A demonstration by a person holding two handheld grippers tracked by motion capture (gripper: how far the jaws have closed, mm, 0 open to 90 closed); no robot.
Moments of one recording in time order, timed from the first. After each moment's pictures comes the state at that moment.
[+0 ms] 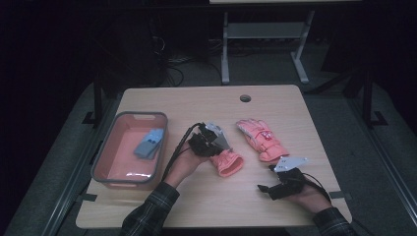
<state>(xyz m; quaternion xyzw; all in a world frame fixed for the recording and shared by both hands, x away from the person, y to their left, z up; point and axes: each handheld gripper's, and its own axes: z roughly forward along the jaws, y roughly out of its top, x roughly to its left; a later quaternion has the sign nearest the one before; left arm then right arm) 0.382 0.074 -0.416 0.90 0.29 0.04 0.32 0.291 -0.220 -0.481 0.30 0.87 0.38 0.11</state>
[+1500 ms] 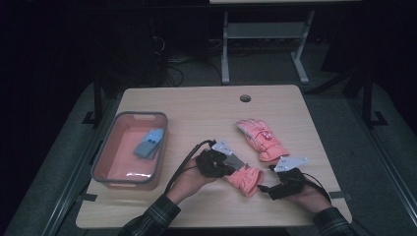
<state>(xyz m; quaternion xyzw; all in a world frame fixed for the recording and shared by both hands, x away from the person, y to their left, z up) 0.320 0.060 -0.409 0.91 0.20 0.00 0.36 0.291 -0.220 -0.481 0.30 0.87 0.38 0.11</state>
